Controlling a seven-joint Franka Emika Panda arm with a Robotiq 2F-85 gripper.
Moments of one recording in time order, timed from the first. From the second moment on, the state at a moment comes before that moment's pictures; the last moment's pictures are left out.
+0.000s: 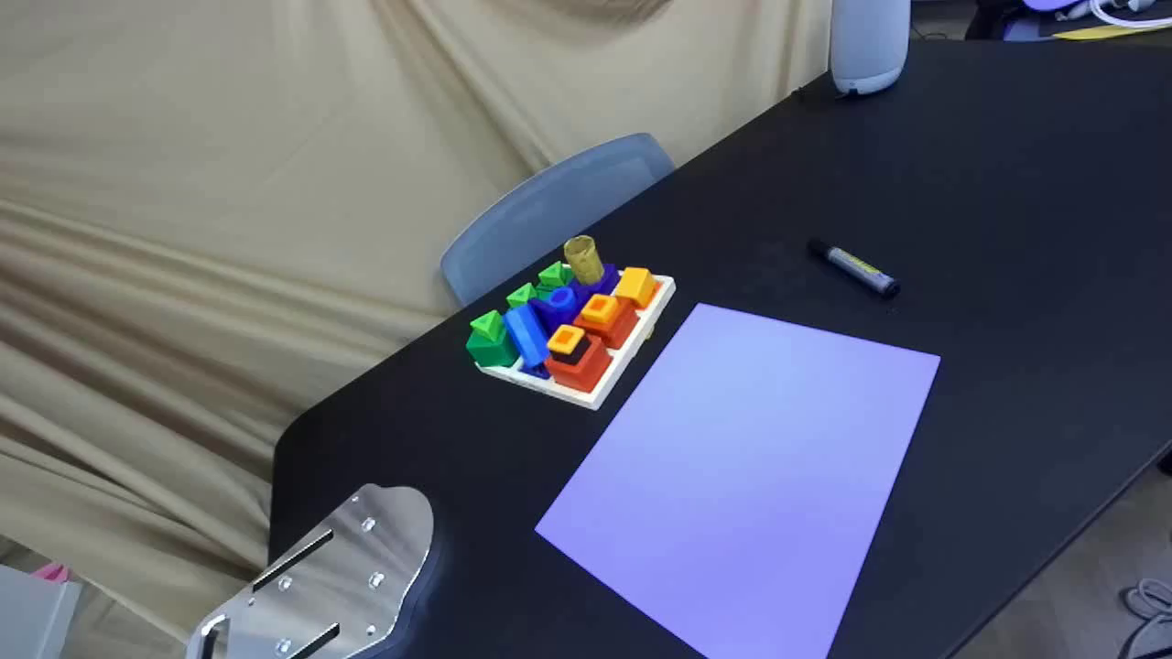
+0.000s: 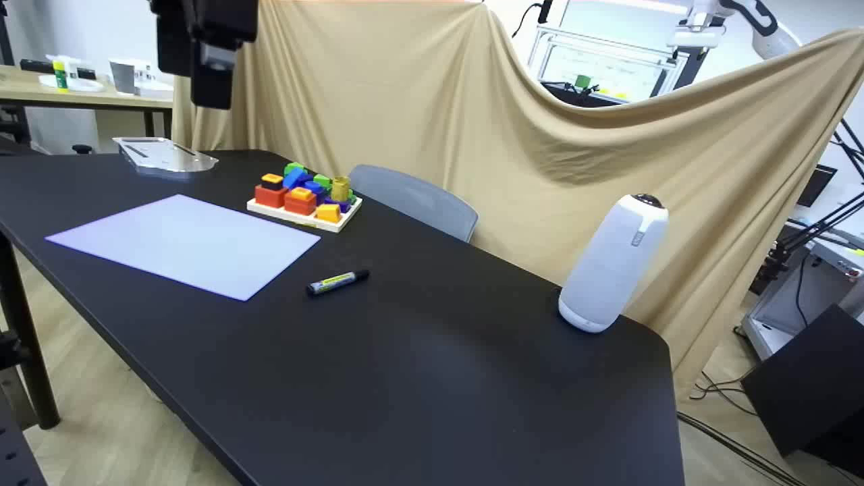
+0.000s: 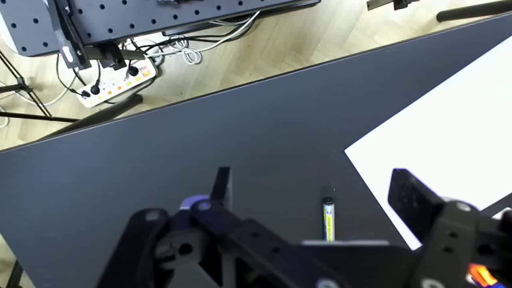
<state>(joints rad) -0.10 -0.86 -0.05 -2.81 0.02 1.95 0.07</state>
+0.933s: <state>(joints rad) -0.10 -0.85 -0.05 -2.81 0.02 1.96 0.07</state>
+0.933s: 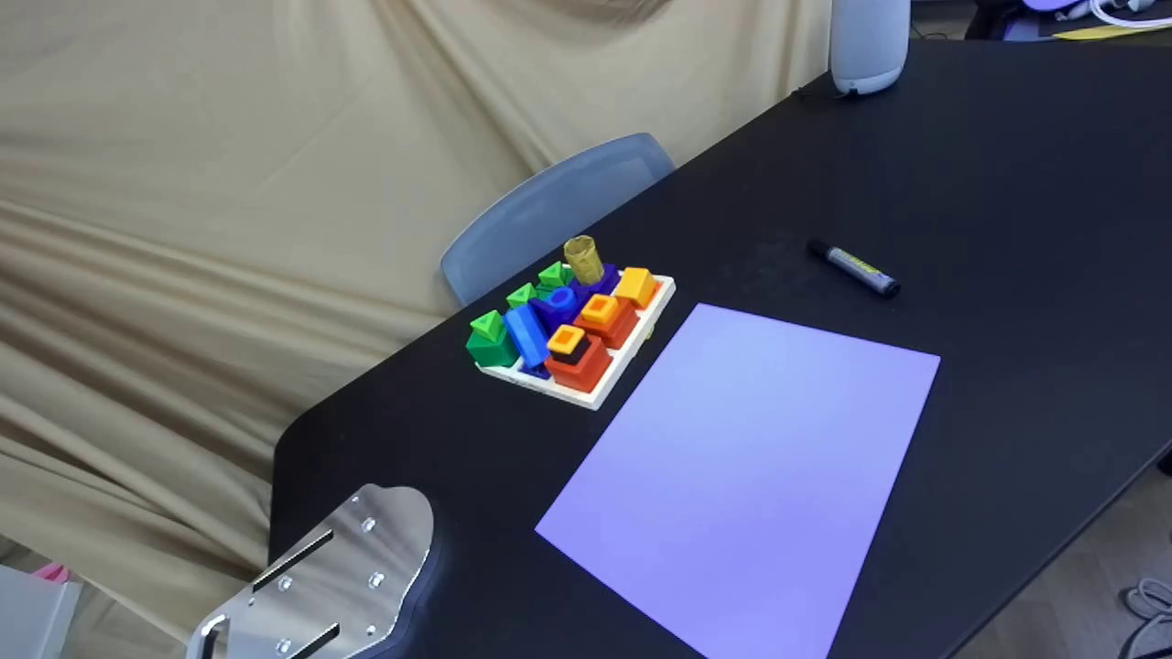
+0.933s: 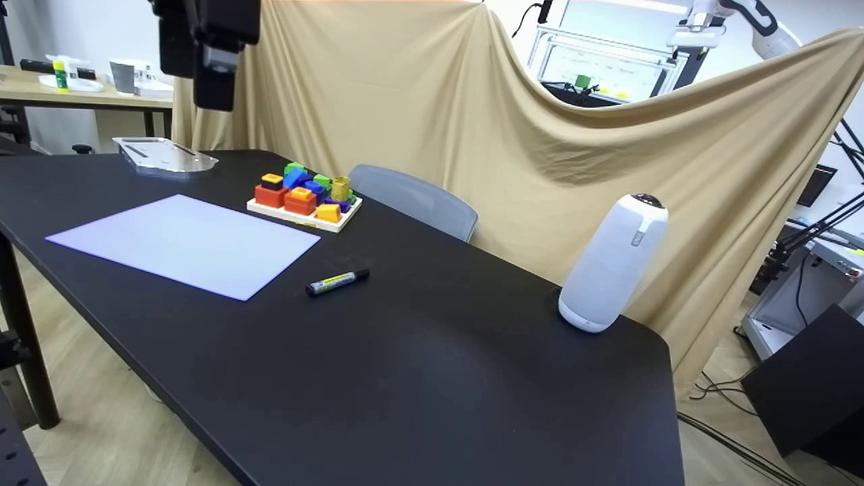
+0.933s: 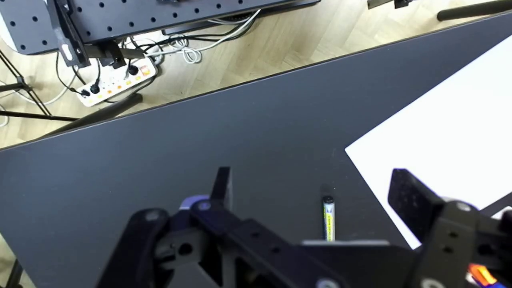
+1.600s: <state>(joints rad) -0.07 -0.48 0.00 -2.76 0.02 2.48 0.08</state>
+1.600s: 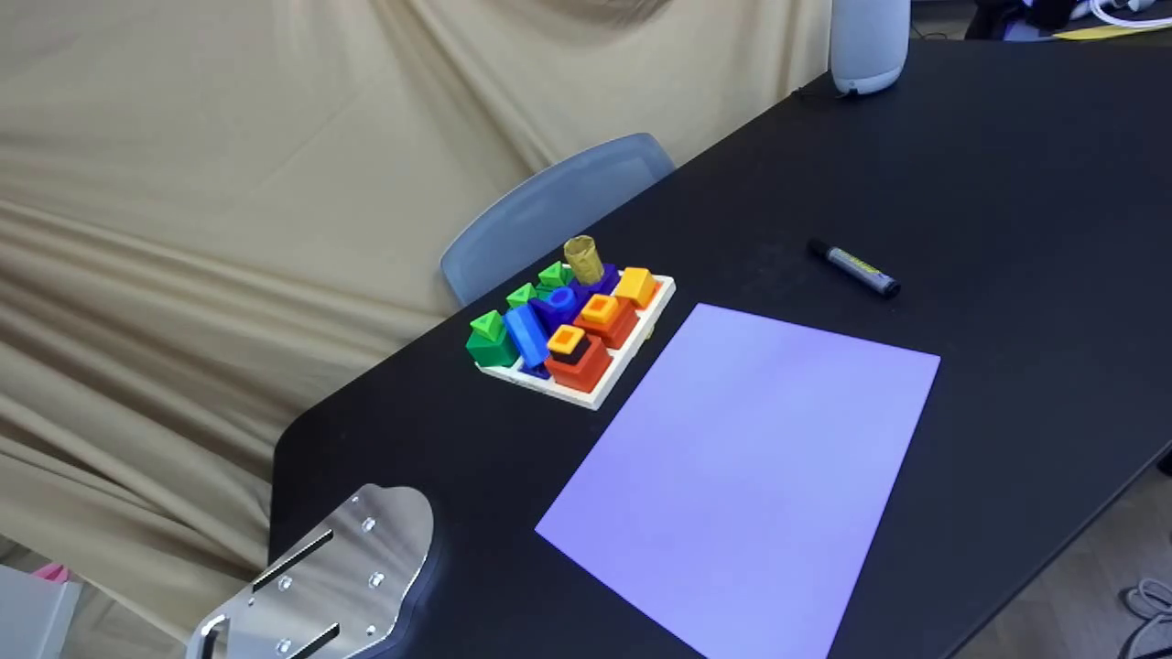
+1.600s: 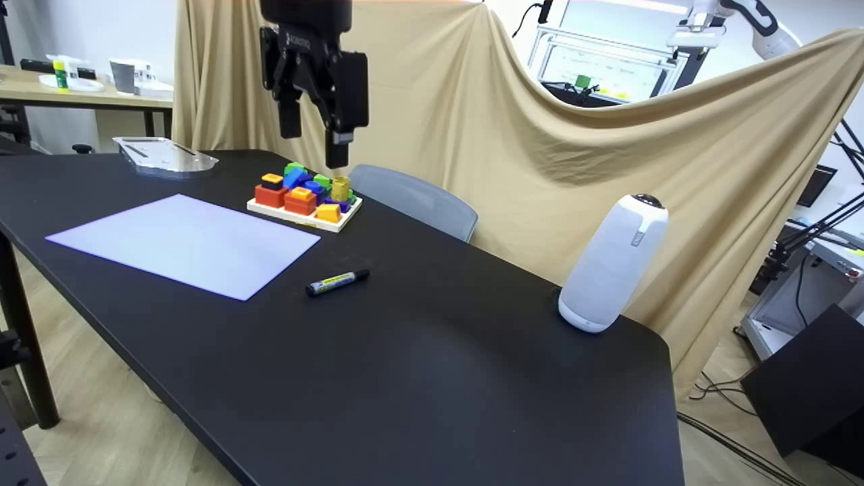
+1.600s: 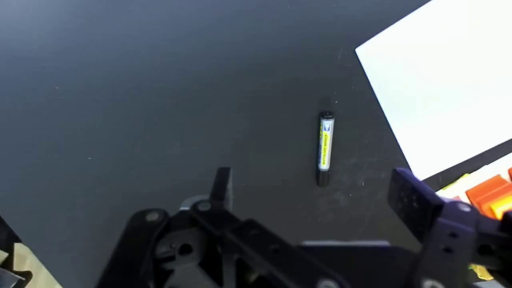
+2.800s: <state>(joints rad) -0.02 -0.02 0.06 -2.55 -0.05 2.70 0.15</state>
